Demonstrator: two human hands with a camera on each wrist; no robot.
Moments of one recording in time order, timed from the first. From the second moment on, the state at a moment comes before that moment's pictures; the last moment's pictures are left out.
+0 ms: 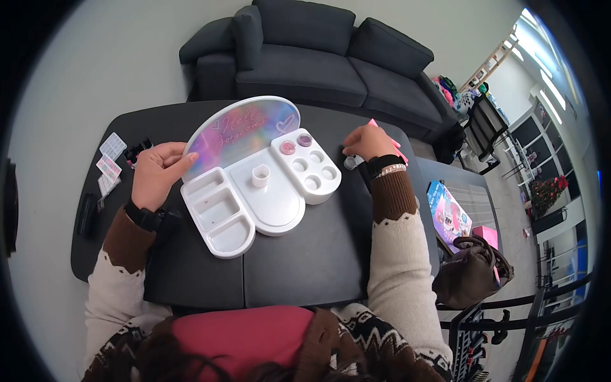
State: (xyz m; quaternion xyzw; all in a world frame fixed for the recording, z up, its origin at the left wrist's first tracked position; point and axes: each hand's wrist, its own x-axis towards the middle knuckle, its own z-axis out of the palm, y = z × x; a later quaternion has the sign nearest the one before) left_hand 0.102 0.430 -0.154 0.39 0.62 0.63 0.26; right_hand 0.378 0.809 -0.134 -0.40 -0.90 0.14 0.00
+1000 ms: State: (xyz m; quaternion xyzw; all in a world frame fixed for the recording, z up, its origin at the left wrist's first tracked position) left_hand 0.100 0.429 -0.149 0.39 0.63 0.63 0.25; right_hand 0.380 0.798 -0.113 -0.44 -0.90 0.03 0.02
